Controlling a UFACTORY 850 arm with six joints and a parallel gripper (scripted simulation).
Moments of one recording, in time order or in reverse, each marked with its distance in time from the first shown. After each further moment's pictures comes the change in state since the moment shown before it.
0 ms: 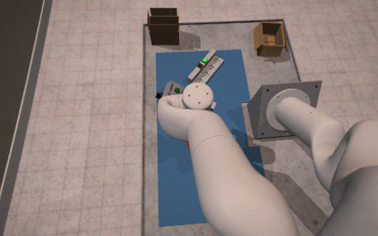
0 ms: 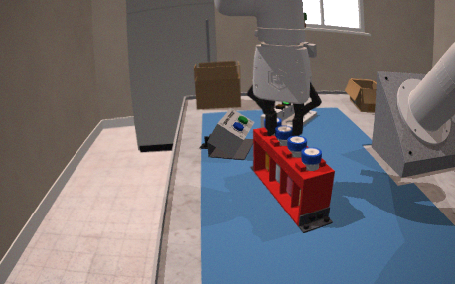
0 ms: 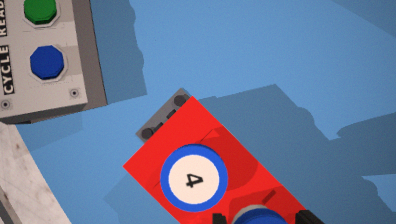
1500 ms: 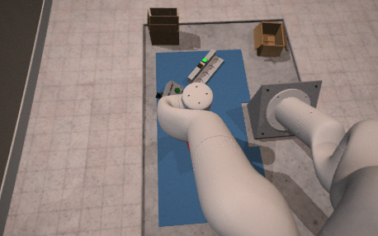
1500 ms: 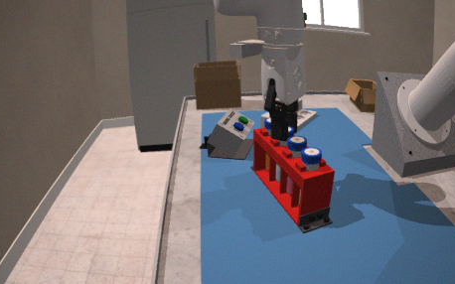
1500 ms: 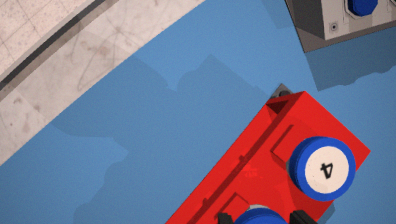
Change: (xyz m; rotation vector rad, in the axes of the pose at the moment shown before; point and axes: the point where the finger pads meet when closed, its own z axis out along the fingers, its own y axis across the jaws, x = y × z) arm 0.000 0.000 -0.001 -0.004 0.001 -1.475
